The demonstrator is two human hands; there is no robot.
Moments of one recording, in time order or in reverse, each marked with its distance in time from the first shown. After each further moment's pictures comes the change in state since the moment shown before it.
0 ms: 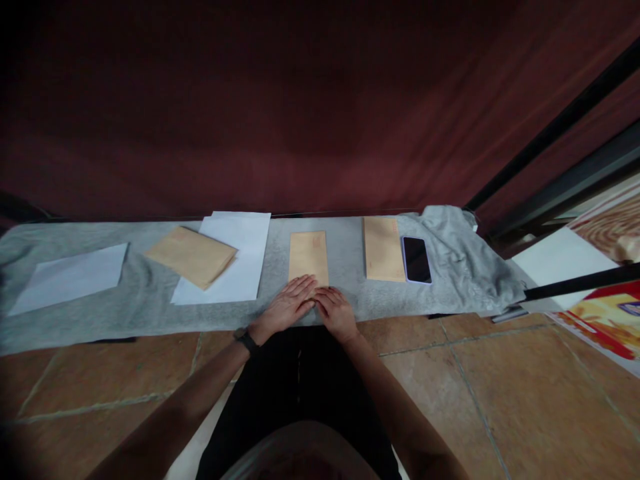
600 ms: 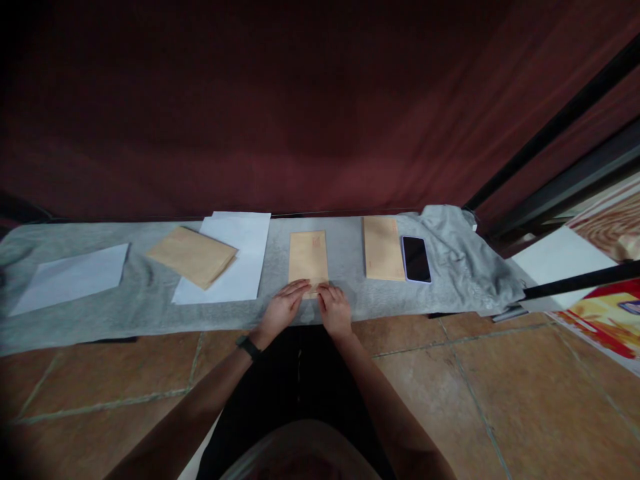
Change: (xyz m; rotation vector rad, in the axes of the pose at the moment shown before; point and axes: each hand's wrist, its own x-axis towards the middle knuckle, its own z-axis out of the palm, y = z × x) left_hand -0.010 0.004 0.004 -0.280 0.216 -0.141; right_hand 0.006 -0.010 0.010 -0.153 0.112 0.189
